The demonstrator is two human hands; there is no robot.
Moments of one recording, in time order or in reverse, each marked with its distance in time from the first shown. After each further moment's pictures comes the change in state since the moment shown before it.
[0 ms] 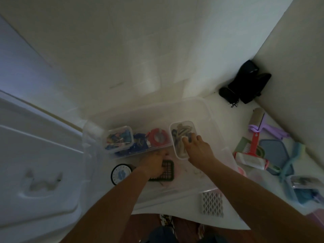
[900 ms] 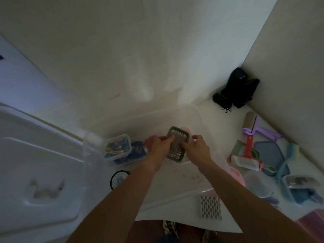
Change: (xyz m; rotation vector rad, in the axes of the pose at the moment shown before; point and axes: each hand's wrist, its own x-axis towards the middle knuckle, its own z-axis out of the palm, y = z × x) left_hand 0.020 0.081 -0.047 -1.172 0.362 -0.310; right_hand -0.009 -0.005 -0.033 1.154 0.117 0.616
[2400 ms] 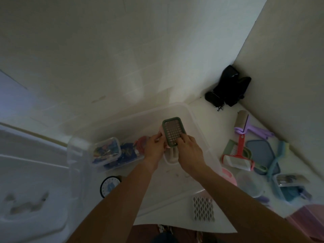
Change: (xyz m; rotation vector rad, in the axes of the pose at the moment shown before) left_hand 0.026 -0.010 0.018 -0.081 0.003 0.073; right_hand 0.012 0.015 -0.001 -0.732 0.053 -0.538
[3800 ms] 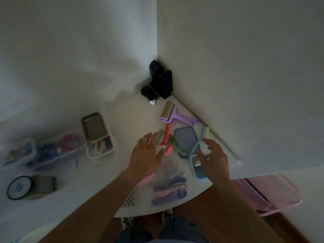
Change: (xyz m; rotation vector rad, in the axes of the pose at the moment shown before) left_hand -0.142 -0.029 0.236 1.241 -0.101 0.750; right_hand -0.173 0.329 -0.095 0.494 0.345 0.454
